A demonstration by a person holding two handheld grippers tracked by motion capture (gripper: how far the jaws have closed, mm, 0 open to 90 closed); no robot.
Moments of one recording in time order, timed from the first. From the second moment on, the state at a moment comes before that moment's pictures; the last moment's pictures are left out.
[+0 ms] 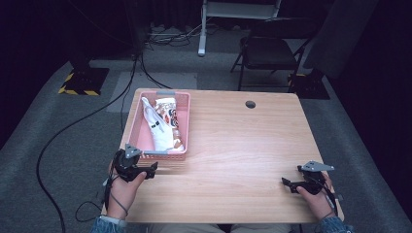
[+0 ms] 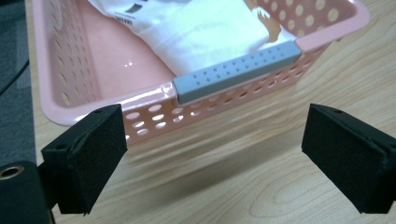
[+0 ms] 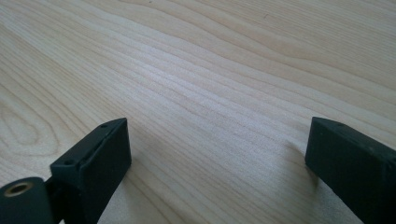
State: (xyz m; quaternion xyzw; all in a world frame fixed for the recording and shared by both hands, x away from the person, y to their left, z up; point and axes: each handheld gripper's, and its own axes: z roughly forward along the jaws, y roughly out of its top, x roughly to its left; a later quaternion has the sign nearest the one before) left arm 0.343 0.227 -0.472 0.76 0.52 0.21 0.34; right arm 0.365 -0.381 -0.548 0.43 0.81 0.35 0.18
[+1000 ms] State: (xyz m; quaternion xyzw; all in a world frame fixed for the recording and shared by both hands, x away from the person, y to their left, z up) left arm 0.369 0.217 -0.433 0.76 0.50 0.23 0.35; right arm 0.365 -0.381 -0.548 0.43 0.81 0.35 0.18
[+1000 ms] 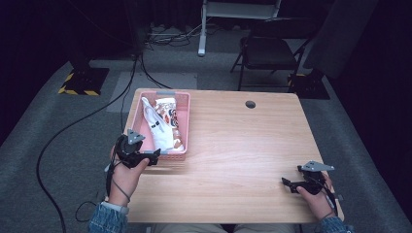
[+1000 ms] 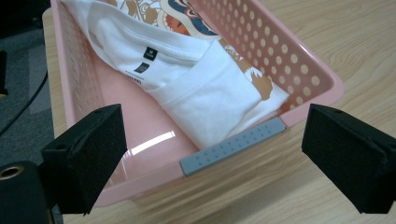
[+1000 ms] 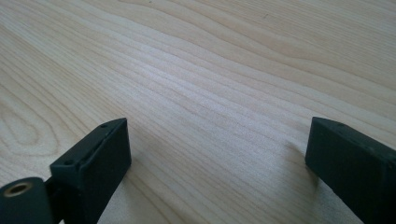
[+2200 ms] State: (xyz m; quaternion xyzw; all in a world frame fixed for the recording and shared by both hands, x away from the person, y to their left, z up) left arm 0.437 0.194 -0.417 0.76 0.49 0.23 0.35; right arm 0.365 -0.381 -0.548 0.43 0.81 0.35 0.18
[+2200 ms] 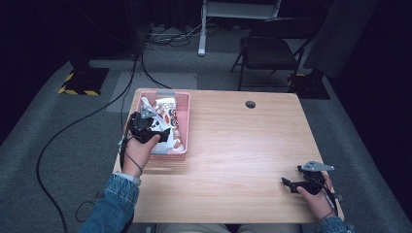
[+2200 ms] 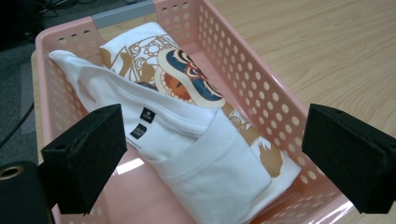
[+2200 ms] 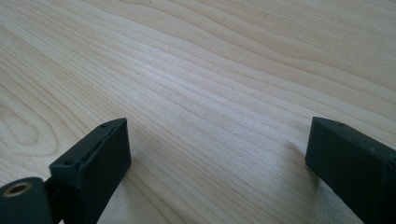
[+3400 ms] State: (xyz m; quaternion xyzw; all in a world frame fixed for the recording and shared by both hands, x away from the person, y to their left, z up) left arm 0.491 0.171 -0.446 0.76 0.51 0.23 0.34; right arm 0.365 -0.381 -0.548 0.43 0.82 0.35 0.18
